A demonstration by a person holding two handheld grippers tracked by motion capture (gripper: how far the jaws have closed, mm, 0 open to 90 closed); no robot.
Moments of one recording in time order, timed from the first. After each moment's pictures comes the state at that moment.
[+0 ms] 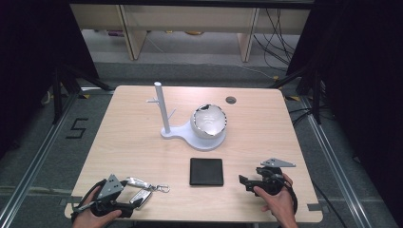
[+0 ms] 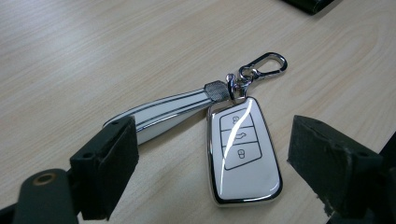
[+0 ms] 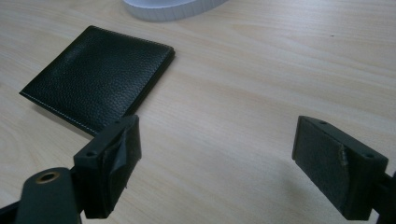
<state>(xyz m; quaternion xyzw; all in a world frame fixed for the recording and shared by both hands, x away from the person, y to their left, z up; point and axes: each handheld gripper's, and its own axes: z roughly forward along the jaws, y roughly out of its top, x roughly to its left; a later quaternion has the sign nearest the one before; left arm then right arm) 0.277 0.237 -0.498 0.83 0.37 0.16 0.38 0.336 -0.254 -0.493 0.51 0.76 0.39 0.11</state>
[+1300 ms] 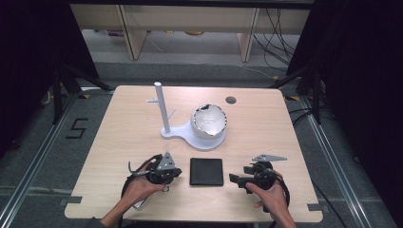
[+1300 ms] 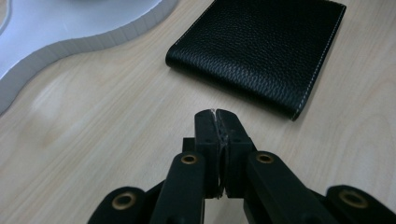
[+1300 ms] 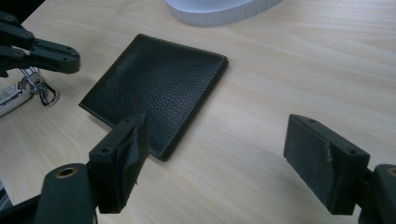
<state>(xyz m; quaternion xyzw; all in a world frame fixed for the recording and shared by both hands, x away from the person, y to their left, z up) 0.365 0.114 -0.497 0.89 0.24 0.14 0.36 0.347 -0.230 -0.487 0.50 0.76 0.41 0.03</state>
